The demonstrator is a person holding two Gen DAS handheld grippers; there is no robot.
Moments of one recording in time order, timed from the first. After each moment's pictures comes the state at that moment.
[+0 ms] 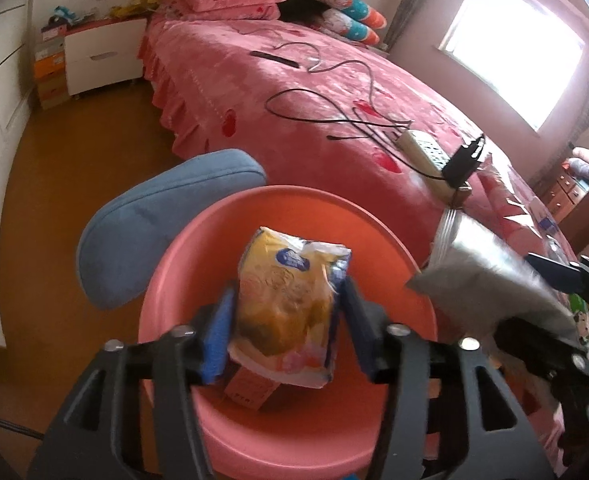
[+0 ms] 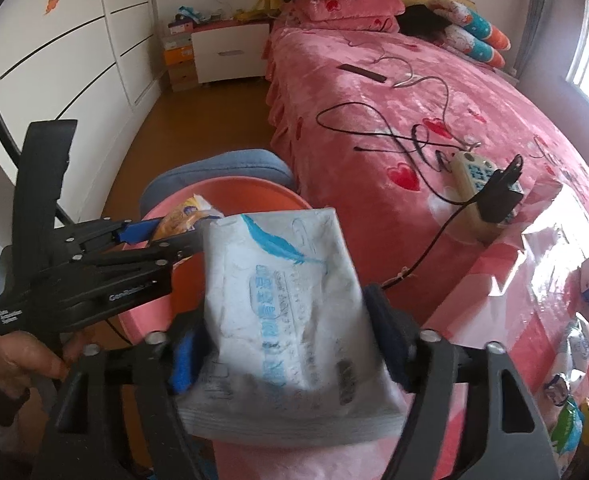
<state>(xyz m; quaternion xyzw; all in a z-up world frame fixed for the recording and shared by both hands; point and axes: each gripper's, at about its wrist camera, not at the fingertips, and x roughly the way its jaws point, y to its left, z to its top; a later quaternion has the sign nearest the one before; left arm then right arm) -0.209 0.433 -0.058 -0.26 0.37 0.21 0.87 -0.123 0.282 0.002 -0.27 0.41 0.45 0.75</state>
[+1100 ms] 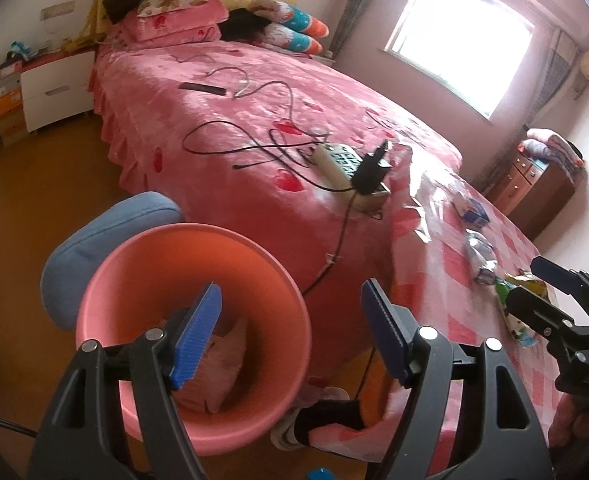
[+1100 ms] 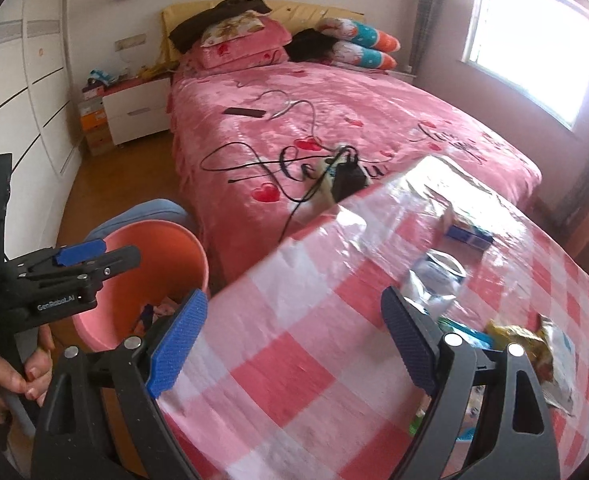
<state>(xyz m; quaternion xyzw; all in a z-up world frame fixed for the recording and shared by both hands) -0.191 0.358 0.011 -0.23 0.35 0.12 0.90 -0.111 0.150 0.069 -0.19 0.36 0.31 0.86</state>
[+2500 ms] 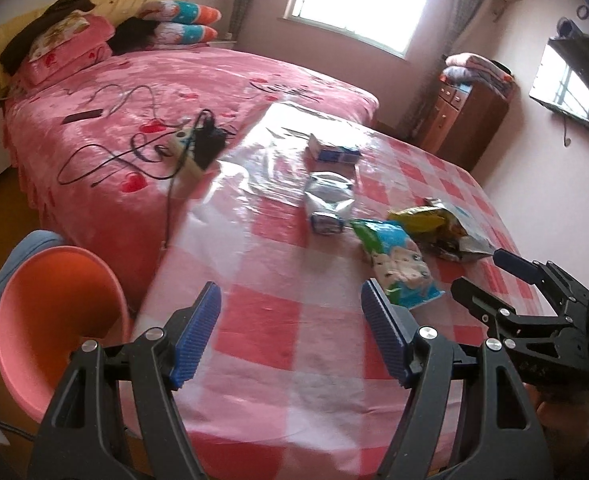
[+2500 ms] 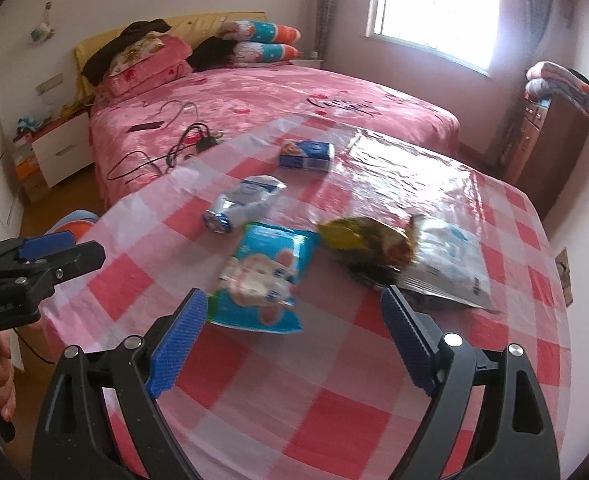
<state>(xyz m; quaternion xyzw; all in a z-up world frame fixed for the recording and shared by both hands) -0.146 0.194 0.043 -0.13 0.38 -0.01 0.92 -0.105 -0.016 0.064 -0.13 0.37 0.18 0.90</state>
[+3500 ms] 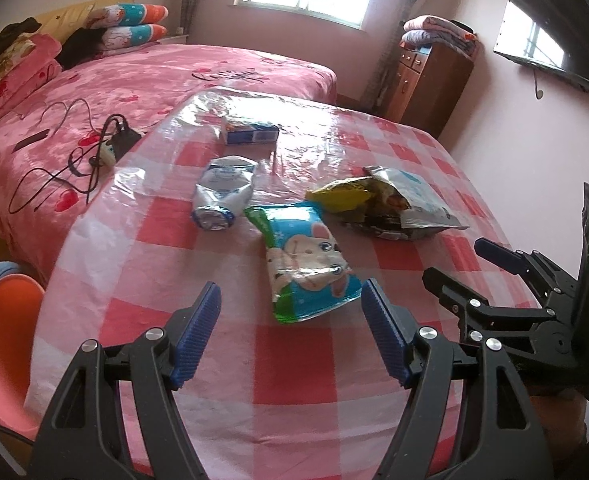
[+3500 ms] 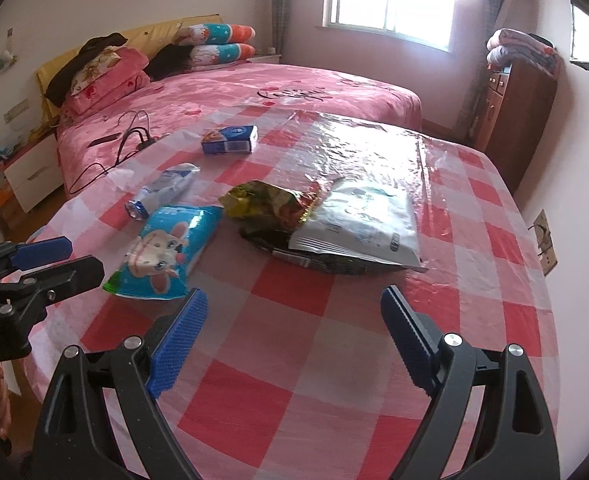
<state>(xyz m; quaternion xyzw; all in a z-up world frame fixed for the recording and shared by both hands) -0.116 0.112 0.041 -0.08 0.40 -0.07 0.91 -0.095 -0.086 0.050 -0.09 0.38 0.12 0.91</state>
